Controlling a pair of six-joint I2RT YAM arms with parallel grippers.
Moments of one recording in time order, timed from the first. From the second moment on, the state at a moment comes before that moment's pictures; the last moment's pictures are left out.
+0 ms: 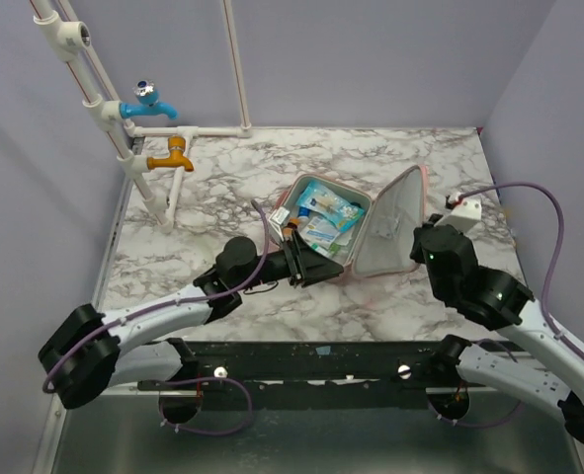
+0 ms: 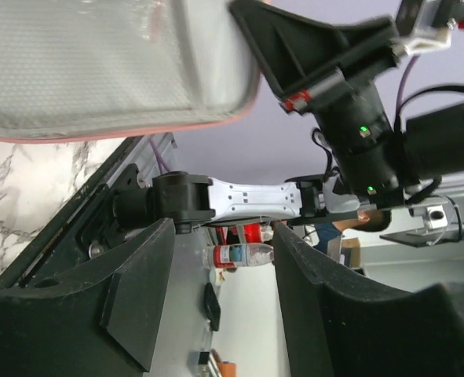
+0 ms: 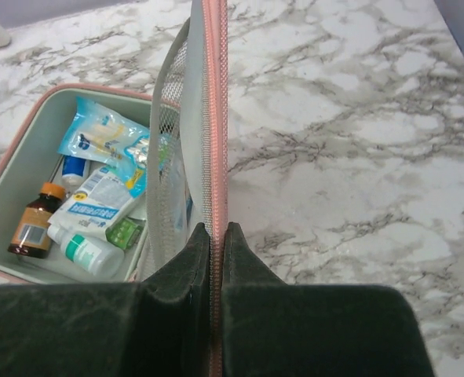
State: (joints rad) left arm -0.88 1.21 0.50 0.72 0.41 -1.39; right arm 0.82 0.72 0.90 -0.69 0.86 0.57
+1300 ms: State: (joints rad) left arm -0.88 0.28 0.57 -0.42 0.16 -1.02; right arm 0.82 1.54 1.39 -0.22 0.28 0.18
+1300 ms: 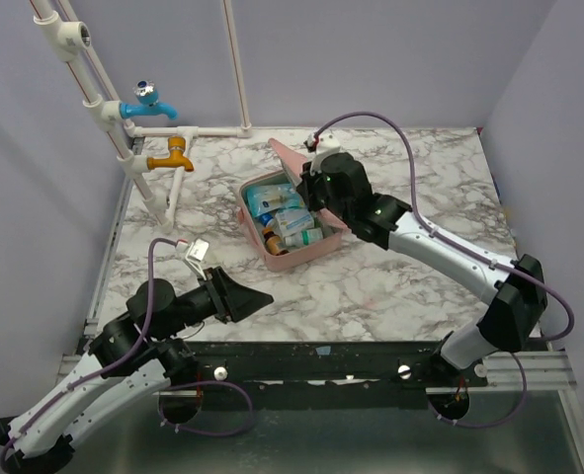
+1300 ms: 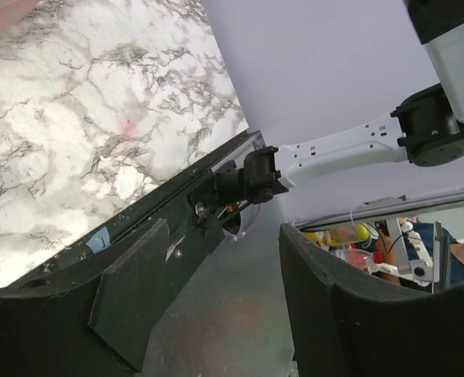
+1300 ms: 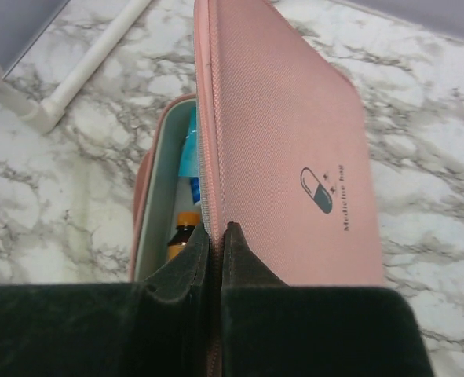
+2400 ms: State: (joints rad) left arm -0.88 0.27 0.52 -0.46 0.09 -1.02; right arm 0.91 1.44 1.14 -0.01 0.31 0.31
